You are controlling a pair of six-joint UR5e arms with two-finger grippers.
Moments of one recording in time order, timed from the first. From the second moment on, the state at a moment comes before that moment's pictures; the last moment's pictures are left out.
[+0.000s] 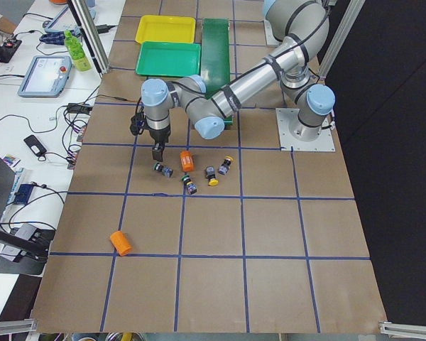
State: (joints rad) left arm -1.04 -2.08 -1.51 -1.03 1.59 0.70; right arm 1.55 -1.69 1.68 -1.50 -1.56 0.10
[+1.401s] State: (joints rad) left arm -1.01 -2.20 -1.51 -1.12 1.61 0.75; right arm 1.55 -1.70 1.70 -1.51 -1.55 0.09
